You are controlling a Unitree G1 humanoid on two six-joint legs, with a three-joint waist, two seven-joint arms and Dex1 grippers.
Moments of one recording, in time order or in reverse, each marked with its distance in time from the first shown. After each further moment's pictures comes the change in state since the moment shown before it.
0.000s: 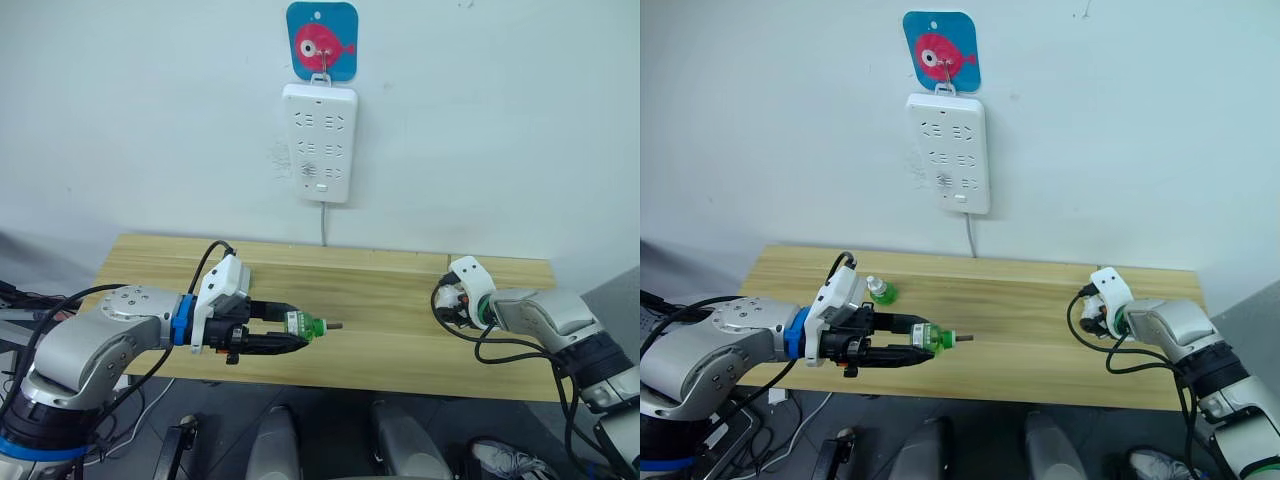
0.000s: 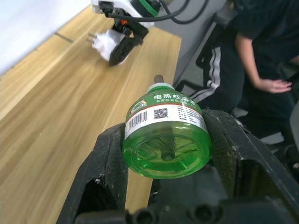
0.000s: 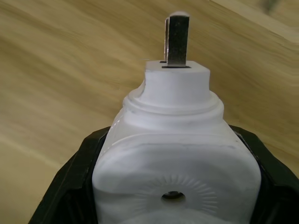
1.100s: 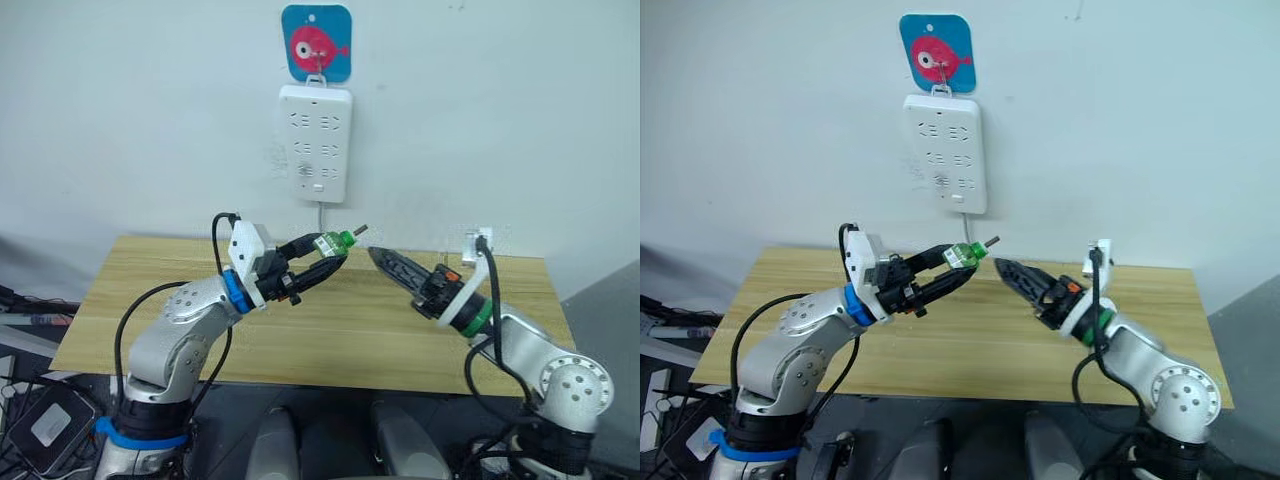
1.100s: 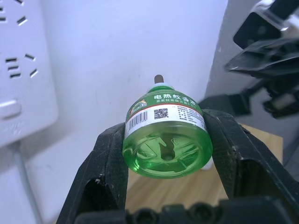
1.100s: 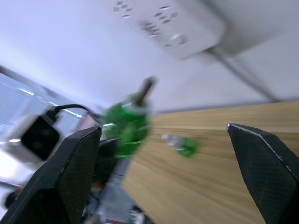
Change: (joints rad) left arm -0.075 -0.499 0.011 0.083 0.165 -0.289 0.356; right arm 0.302 0.684 -0.671 -0.773 0.877 0.135 -0.390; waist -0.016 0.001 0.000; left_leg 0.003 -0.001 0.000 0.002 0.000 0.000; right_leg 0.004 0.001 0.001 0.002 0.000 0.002
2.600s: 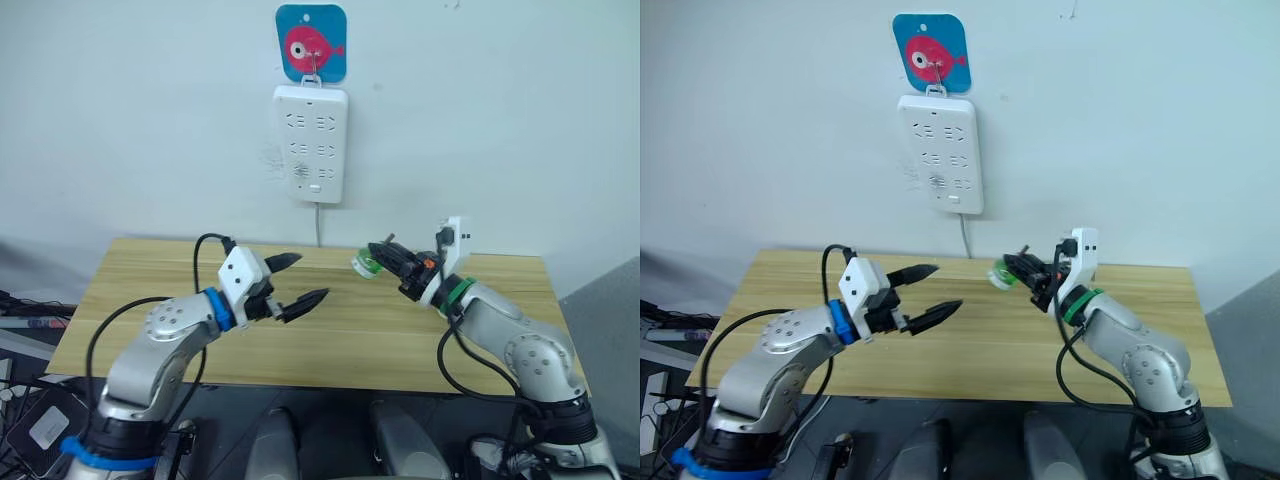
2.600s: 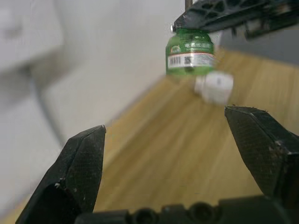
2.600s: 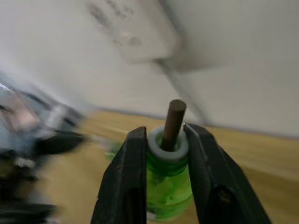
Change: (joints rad) left arm 0.150 0.192 0.014 -0.014 0.099 0.012 -0.018; right arm -0.045 -0.359 0.436 0.272 -0.614 -0.572 0.242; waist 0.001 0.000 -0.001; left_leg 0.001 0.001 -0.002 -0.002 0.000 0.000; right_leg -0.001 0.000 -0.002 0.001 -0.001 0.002
